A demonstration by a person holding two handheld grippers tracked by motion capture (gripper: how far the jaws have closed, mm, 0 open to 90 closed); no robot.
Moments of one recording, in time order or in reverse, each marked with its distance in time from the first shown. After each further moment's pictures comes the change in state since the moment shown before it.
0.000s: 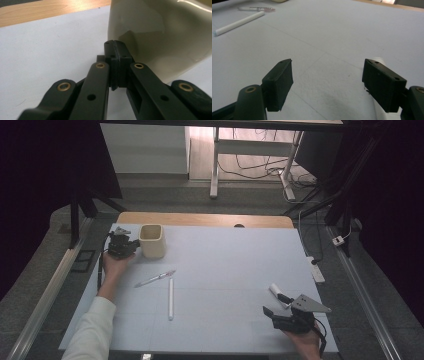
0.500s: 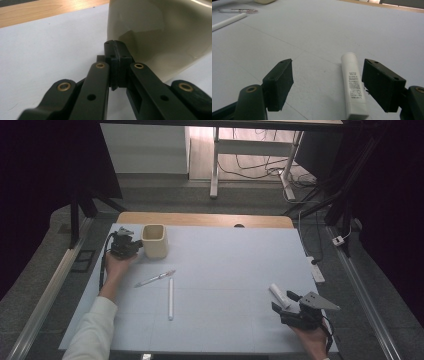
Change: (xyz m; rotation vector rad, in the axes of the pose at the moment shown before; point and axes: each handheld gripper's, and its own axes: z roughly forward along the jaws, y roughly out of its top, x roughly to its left) left arm -0.009 0.003 0.004 0.012 -0.013 0.030; right arm -0.022 -0.003 -0.008 0.007 -0.063 0.023
